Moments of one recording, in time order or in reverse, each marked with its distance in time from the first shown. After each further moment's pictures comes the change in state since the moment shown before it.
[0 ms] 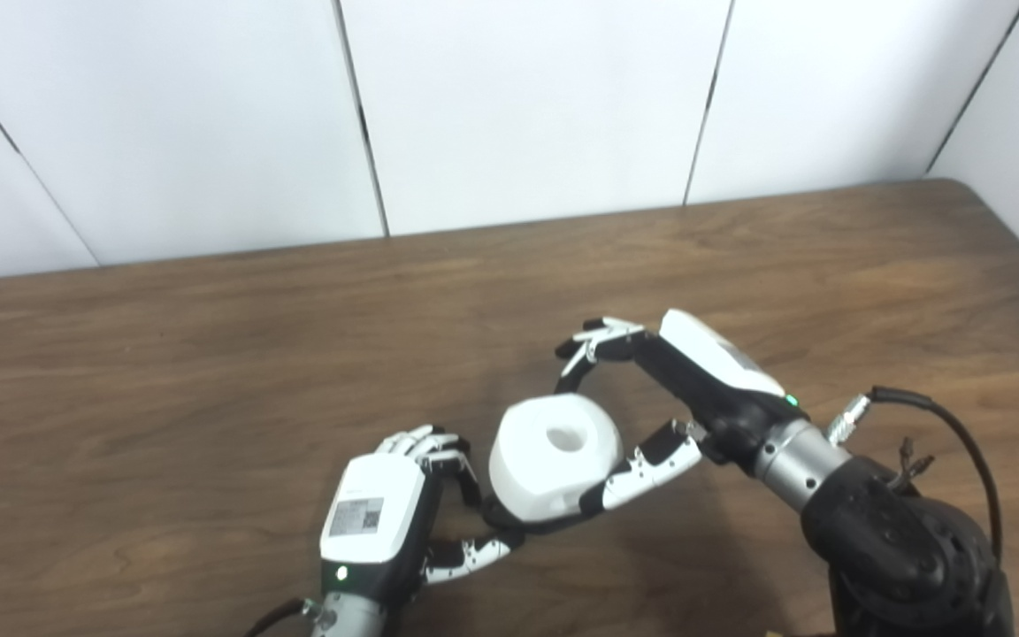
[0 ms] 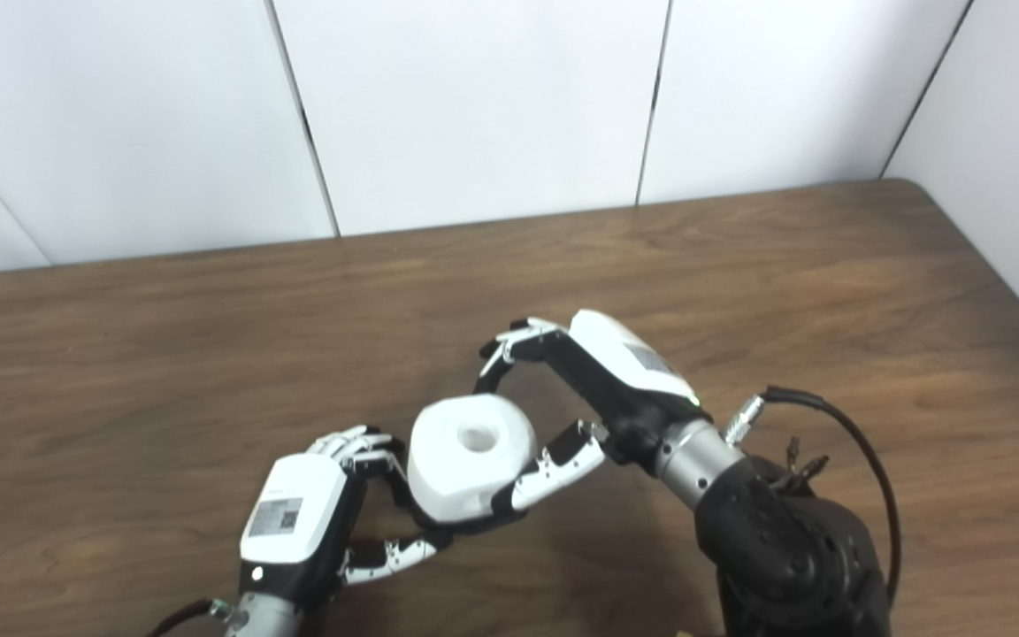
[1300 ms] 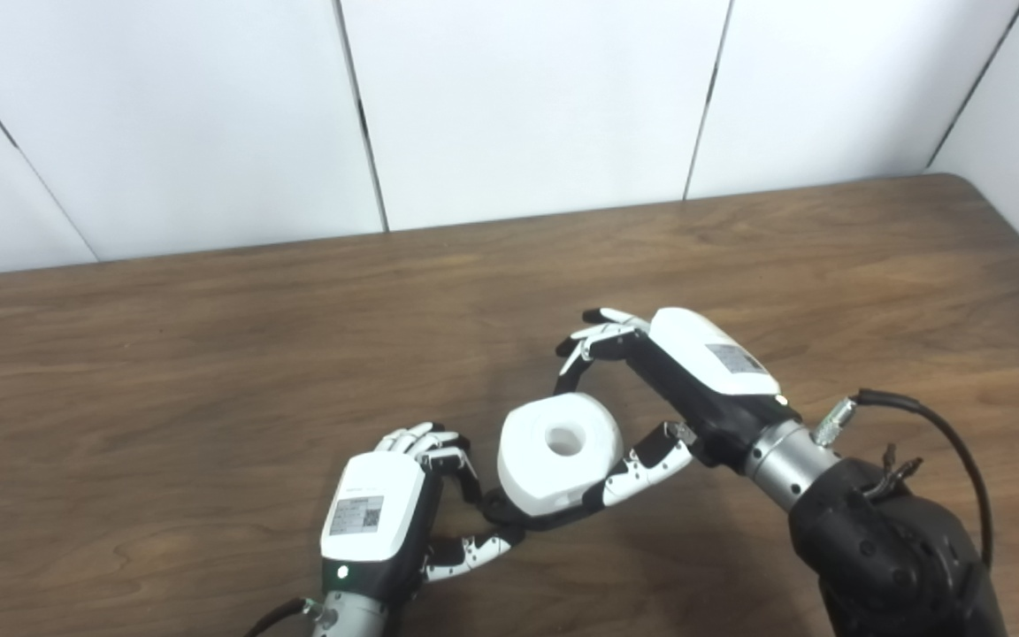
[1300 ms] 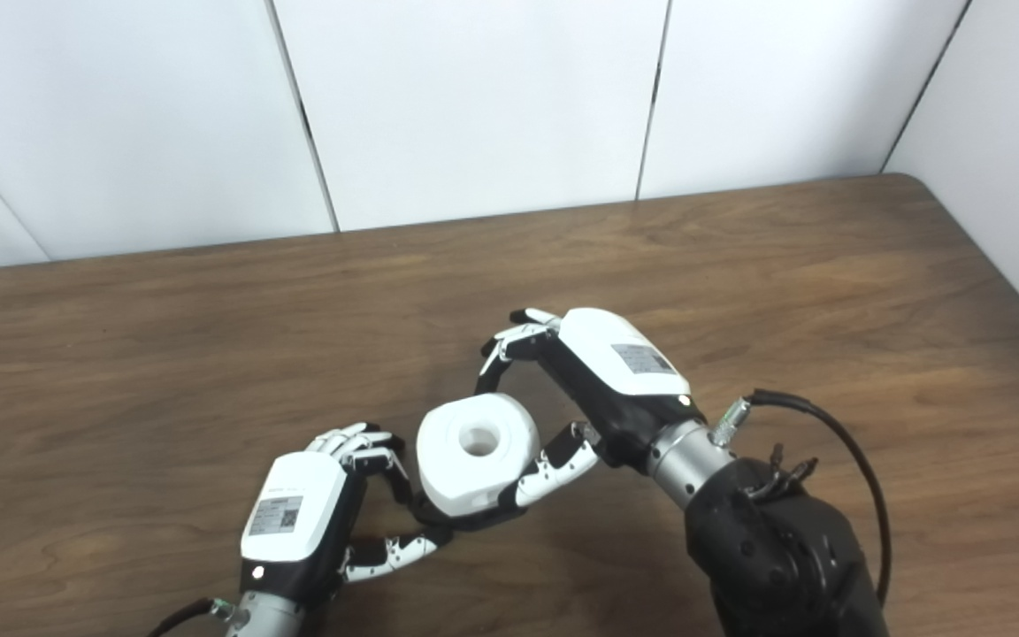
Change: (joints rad) left arm 0.003 0.000 -0.005 0.003 -0.001 0.004 0.017; right arm 0.028 -0.097 0.118 0.059 -0.052 -0.100 -0.169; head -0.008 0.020
